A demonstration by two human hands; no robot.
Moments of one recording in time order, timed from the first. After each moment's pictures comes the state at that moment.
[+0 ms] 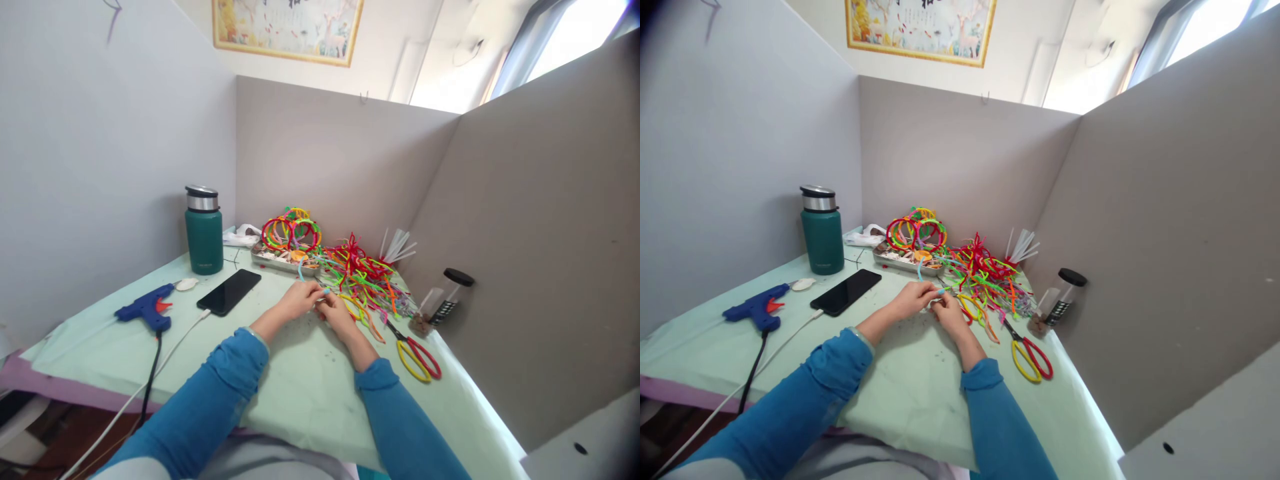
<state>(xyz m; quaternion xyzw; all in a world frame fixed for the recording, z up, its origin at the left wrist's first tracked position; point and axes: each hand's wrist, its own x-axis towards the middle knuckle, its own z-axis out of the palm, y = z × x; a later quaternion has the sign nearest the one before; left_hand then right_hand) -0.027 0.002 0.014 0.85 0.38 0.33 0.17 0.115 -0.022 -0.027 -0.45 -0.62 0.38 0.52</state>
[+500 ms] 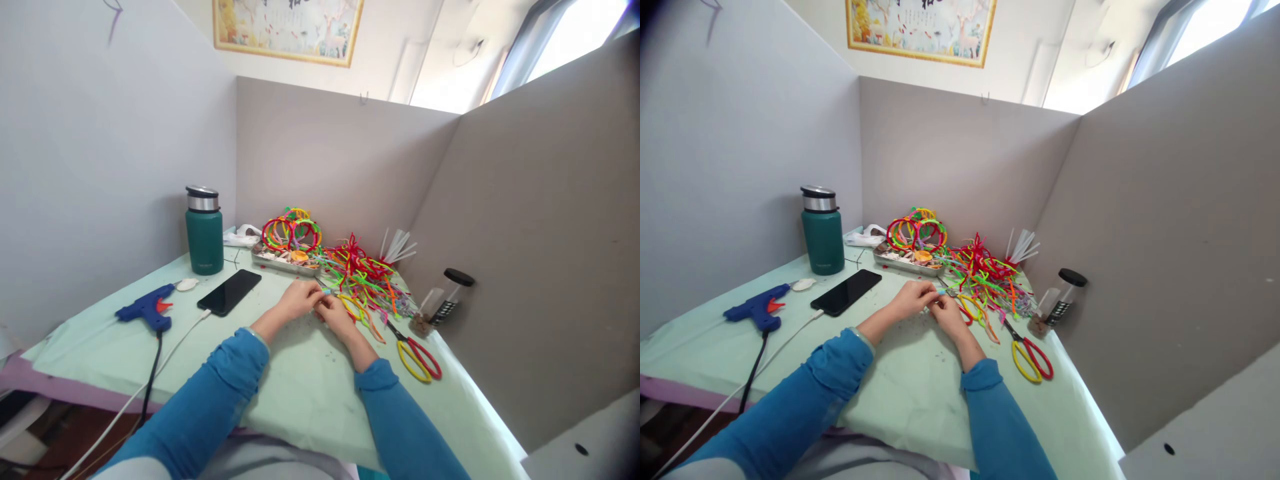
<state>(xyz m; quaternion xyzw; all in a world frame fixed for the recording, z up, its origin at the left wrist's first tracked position) -0.028 -0.002 0.018 0.85 0.40 0.33 0.14 0.113 -0.025 -0.023 -0.48 -0.63 0.37 0.50</state>
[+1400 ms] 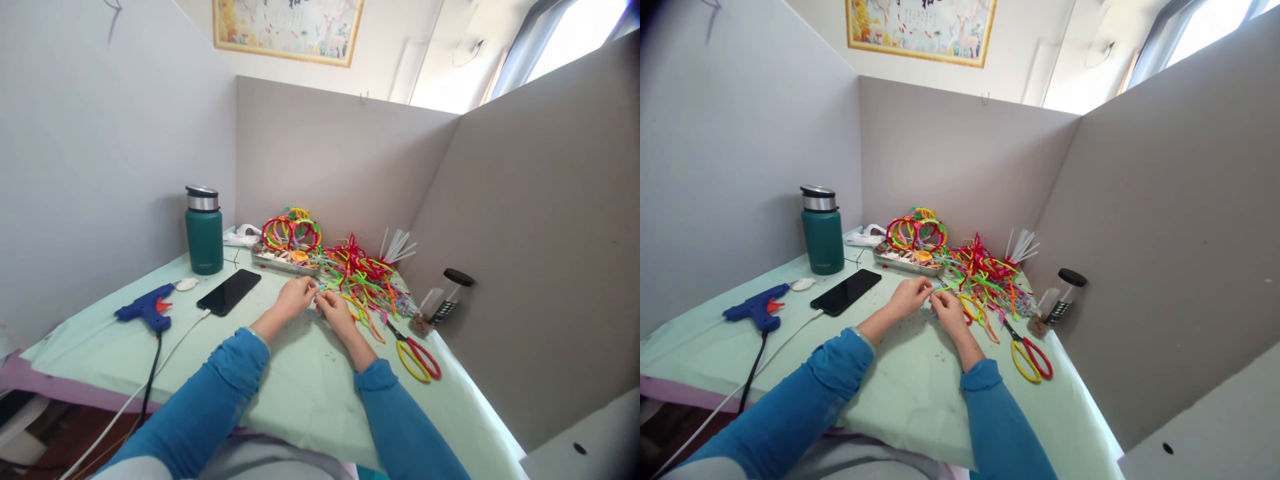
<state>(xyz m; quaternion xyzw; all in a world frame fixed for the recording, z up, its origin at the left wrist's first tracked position) -0.029 0.003 0.015 0.80 0.49 0.33 0.11 0.116 -0.029 -0.017 -0.45 -0.65 0.31 0.52</state>
